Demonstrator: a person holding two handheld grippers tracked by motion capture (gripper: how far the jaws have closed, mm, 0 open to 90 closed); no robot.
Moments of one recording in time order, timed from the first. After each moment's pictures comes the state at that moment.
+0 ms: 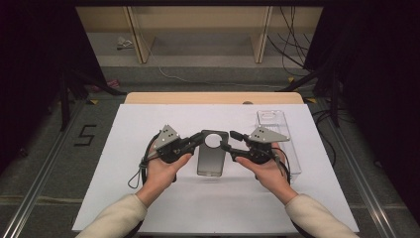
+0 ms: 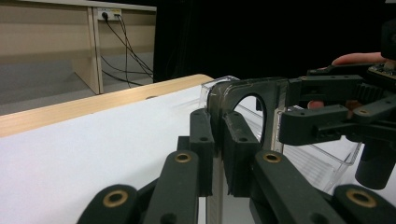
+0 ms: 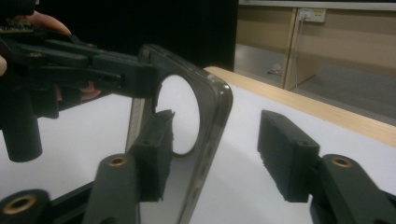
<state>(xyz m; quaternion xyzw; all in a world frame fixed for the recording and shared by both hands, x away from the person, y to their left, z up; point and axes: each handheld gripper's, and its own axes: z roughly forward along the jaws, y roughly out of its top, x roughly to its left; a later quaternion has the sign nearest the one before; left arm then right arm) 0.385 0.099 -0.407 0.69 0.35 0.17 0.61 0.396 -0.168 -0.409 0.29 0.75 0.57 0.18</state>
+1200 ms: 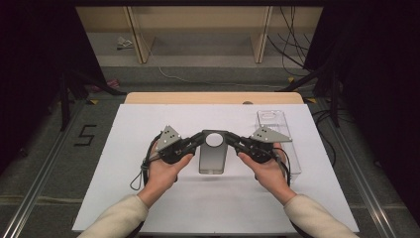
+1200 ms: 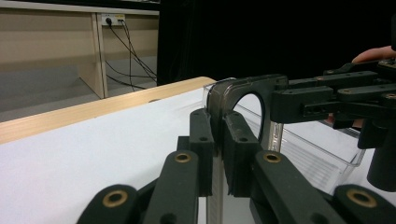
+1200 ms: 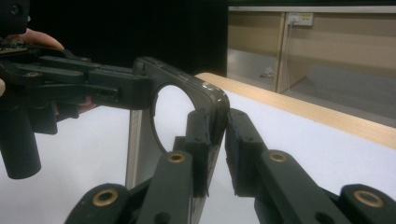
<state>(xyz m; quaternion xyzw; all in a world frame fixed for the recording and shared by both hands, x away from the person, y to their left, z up) 0.383 0.096 -0.409 0.69 0.35 0.19 0.60 0.393 -0.170 -0.406 0.31 0.73 0.58 0.19</state>
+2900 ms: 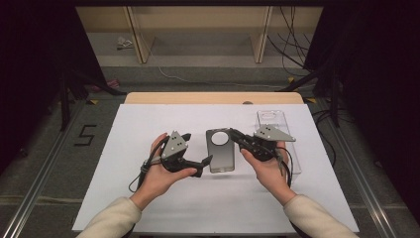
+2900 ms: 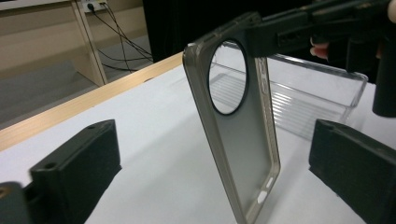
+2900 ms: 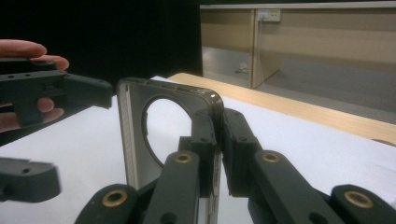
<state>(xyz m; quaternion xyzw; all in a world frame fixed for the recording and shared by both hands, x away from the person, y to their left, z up) 0.370 0.094 -0.407 0.76 0.29 0.21 0.54 0.389 -0.173 -0.396 0.36 0.71 0.56 0.22</state>
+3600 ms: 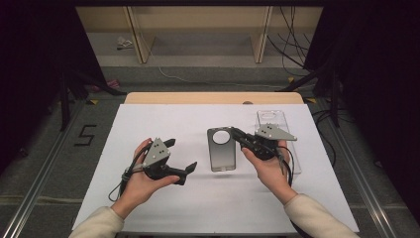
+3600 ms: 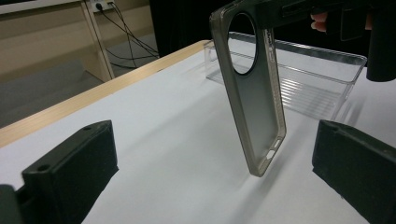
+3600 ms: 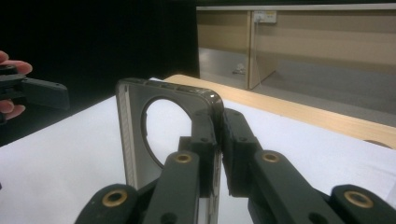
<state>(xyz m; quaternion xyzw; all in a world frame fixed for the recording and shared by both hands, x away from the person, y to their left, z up) 0.352 0.135 -0.412 0.76 0.29 0.22 0.54 0.391 -0.175 -0.394 0.36 0.71 0.56 0.22</state>
